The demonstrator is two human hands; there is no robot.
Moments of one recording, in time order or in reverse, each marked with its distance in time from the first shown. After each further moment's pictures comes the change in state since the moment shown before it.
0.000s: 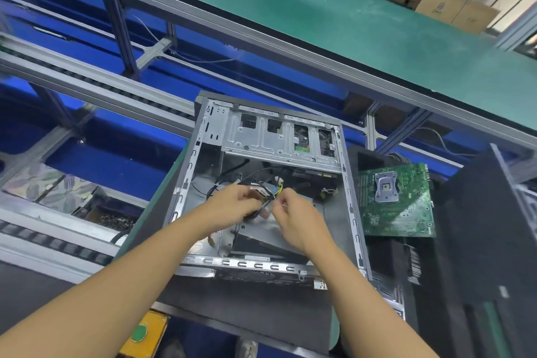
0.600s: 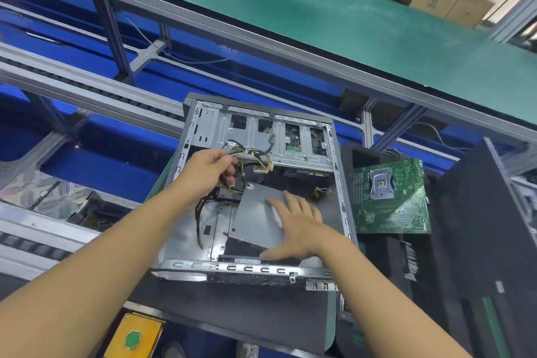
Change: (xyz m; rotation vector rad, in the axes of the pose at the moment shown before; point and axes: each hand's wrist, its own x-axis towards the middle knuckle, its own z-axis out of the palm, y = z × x) left_hand 0.026 0.020 -0.033 -0.282 0.355 0.058; right_hand 0.014 0.044 -0.004 -0.385 -0.426 -0.039
